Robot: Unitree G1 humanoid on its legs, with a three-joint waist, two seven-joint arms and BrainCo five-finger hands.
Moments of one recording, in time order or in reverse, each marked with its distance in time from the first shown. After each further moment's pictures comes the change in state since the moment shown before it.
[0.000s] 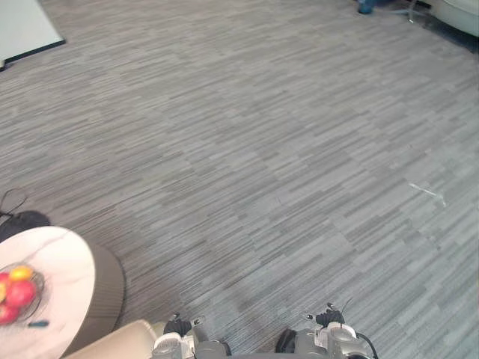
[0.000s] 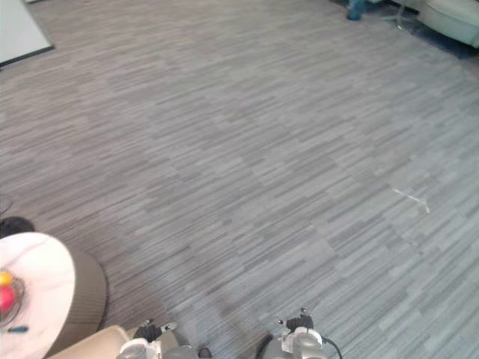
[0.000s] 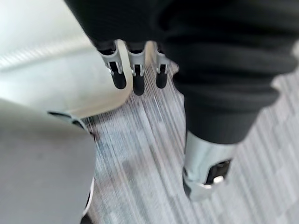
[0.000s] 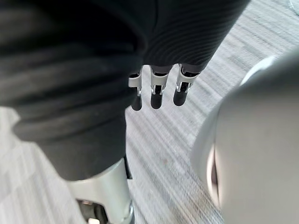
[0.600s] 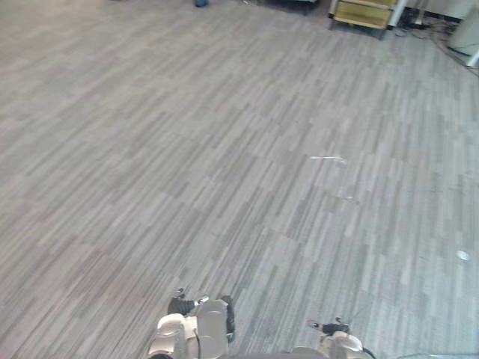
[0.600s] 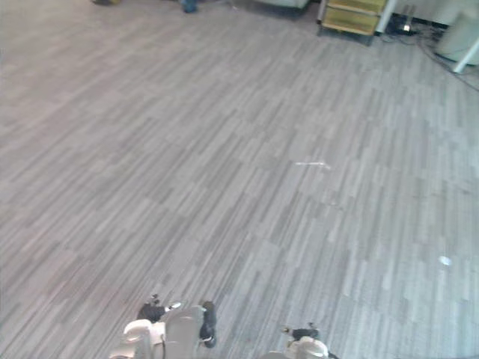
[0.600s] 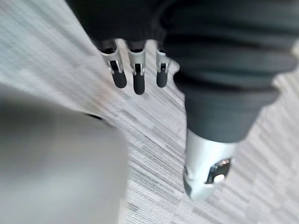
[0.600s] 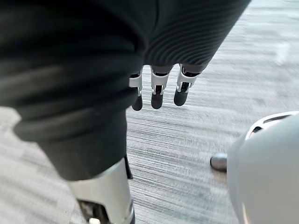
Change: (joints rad) left arm -0.023 0.000 0.006 -0.102 0.015 -0.019 -0.001; right arm 0.024 0.013 -0.044 0.045 0.111 0.003 -0.042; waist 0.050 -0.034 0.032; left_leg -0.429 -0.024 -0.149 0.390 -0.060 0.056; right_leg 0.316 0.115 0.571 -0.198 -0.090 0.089
